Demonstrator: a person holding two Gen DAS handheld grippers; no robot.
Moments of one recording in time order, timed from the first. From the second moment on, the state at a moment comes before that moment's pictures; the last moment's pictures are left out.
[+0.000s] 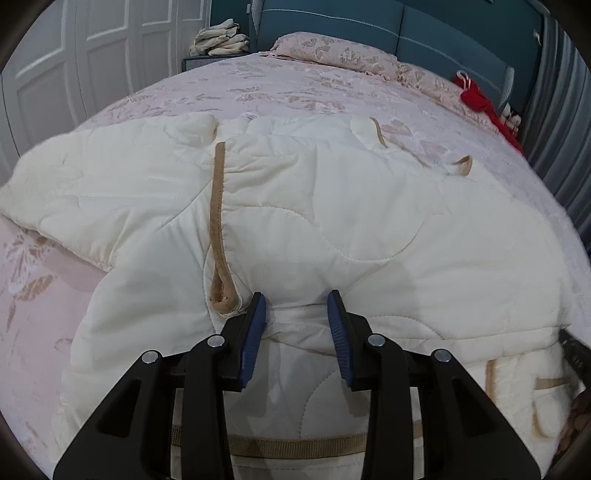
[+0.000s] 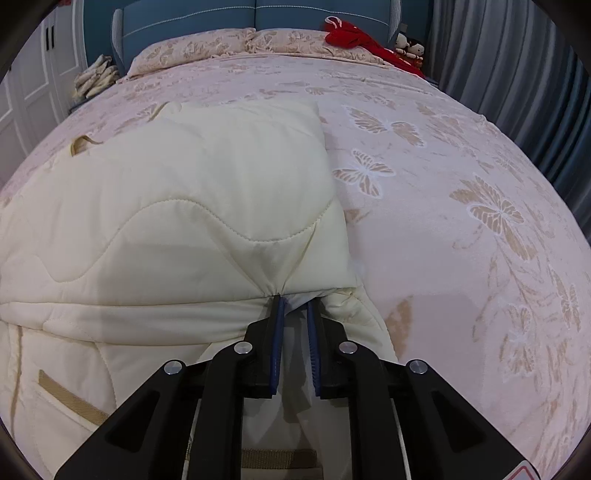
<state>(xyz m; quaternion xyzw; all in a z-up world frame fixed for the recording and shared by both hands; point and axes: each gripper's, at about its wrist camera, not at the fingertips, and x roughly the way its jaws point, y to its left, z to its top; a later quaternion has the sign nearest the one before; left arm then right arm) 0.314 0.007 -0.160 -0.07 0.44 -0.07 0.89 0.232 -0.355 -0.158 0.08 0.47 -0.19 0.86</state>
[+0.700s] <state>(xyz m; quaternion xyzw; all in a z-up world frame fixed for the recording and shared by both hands) 0.363 0.451 -0.151 -0.43 0.41 0.21 0.78 0.075 -0.162 -0.093 0.07 0.55 -0.06 0.83</state>
